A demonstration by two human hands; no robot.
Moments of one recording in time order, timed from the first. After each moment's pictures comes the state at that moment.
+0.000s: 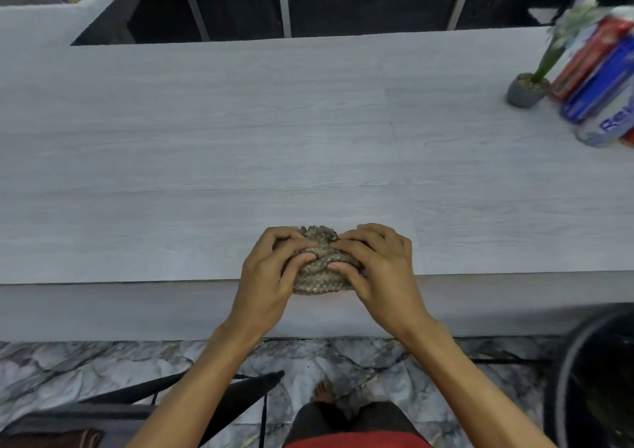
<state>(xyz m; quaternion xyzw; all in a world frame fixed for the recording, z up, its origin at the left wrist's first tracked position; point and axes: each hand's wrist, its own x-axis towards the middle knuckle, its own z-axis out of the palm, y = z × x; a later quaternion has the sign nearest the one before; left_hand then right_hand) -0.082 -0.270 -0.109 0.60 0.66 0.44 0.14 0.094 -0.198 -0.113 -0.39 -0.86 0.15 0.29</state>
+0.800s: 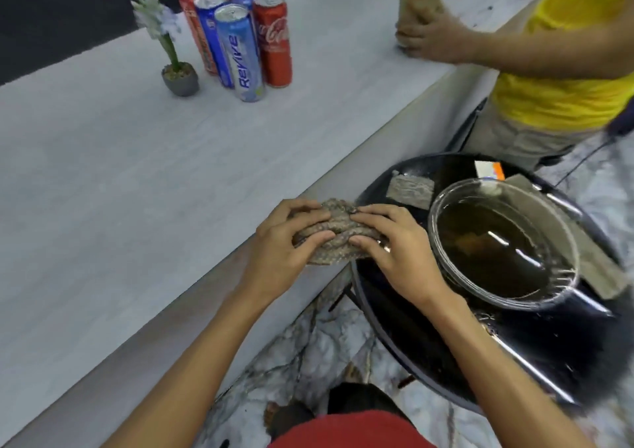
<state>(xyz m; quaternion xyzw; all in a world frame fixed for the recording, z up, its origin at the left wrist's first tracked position) 0.250 -0.161 -0.102 0.80 0.37 0.34 0.33 0.435 -0.247 -0.105 -0.69 -0.62 0.12 0.35</state>
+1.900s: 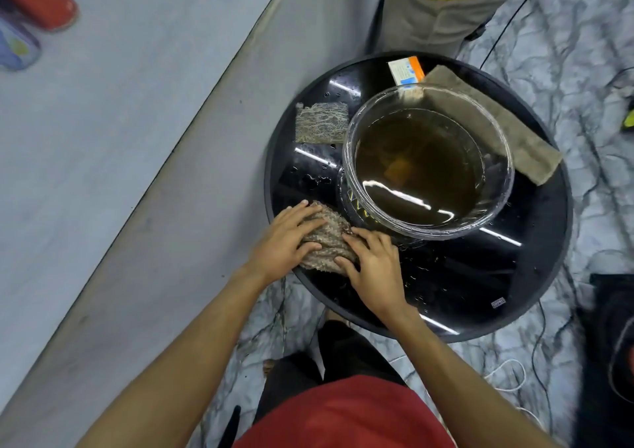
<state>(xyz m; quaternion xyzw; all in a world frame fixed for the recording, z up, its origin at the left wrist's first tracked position) 0.378 -0.154 -0.288 0.95 0.15 -0.01 0.29 0.484 -0.337 -0.277 -0.88 -0.41 0.14 0.18</state>
